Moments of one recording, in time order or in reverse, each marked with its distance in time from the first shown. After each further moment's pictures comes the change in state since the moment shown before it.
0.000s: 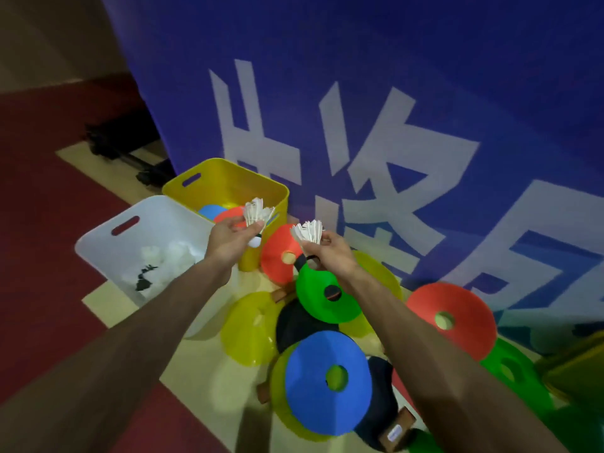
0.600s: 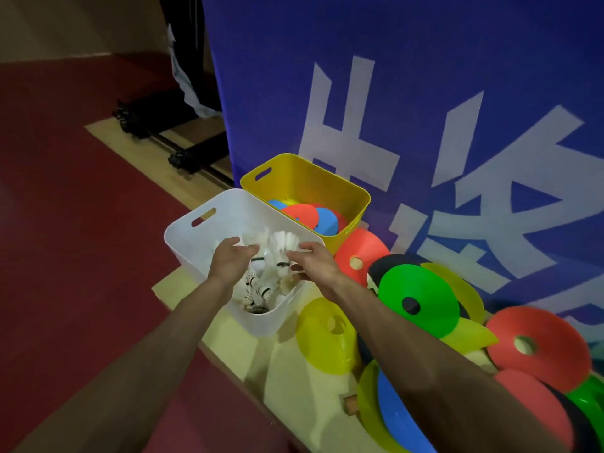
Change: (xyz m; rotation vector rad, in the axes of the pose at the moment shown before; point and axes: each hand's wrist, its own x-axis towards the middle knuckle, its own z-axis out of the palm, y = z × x) left_hand 0.054 -0.067 -0.192 0.055 0.082 -0.215; right_hand 0.026 -0.010 0.230 -0.054 -0.087 0.148
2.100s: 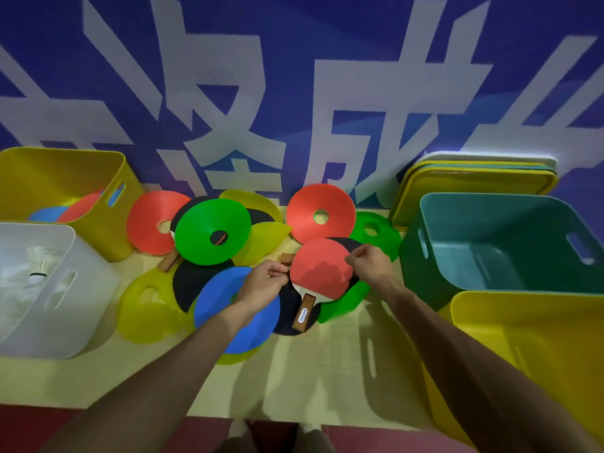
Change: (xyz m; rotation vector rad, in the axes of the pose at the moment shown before) left_hand -0.249 -0.079 0.346 0.542 -0.752 0.183; right_hand -0.246 0.229 -0.393 -0.308 0.720 0.321
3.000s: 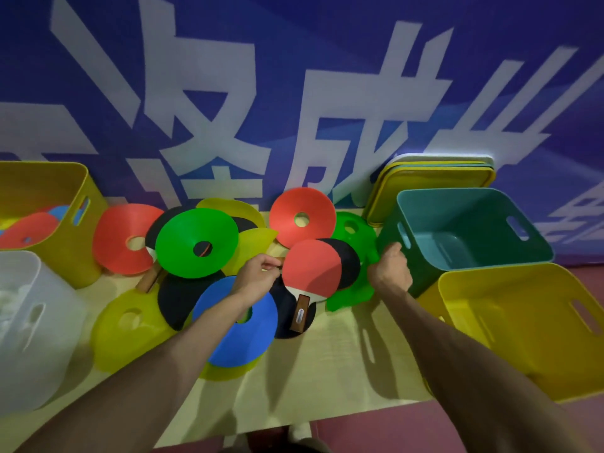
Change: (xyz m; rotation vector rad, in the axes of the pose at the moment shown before) left_hand 0.027 -0.008 -0.033 0.019 -0.123 0.140; right_hand -0.052 -0.008 -0.003 -0.175 0.459 0.305
